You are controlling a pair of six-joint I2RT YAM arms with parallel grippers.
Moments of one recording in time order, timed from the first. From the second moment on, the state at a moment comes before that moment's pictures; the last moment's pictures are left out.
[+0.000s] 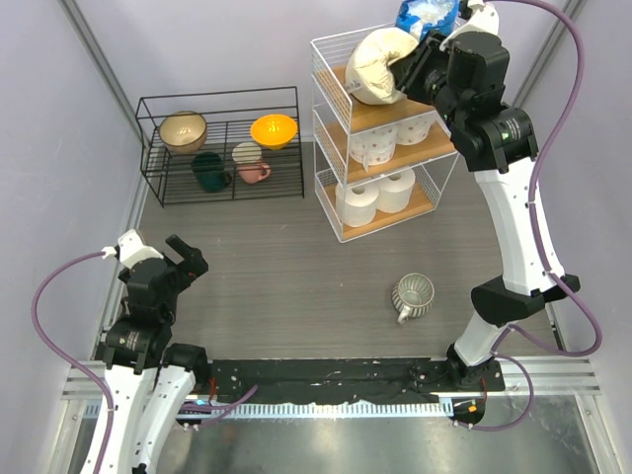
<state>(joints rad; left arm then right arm) -0.16 0.41 0.70 -0.72 -0.38 -0.60 0.42 1.71 2.41 -0.78 0.25 0.45</state>
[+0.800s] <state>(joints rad) -0.16 0.41 0.70 -0.72 -0.38 -0.60 0.39 1.71 2.41 -0.73 0.23 0.45</state>
